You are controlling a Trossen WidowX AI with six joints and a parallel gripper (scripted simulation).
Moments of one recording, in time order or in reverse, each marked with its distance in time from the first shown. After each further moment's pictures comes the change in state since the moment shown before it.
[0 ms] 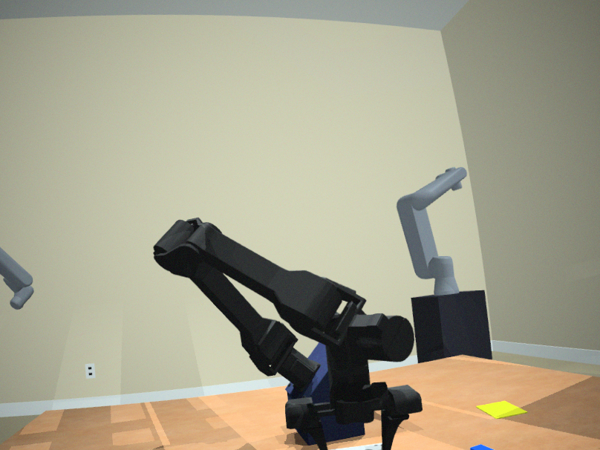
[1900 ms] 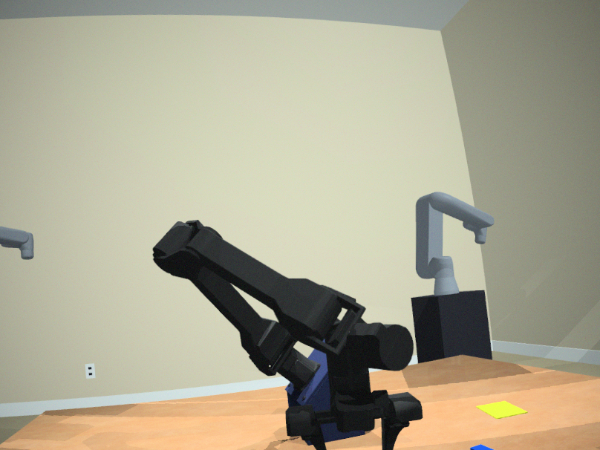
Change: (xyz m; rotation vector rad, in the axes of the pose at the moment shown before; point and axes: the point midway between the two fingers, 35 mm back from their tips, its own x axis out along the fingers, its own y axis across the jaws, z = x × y) arm 0.011 -0.001 0.000 -0.010 -0.004 -0.004
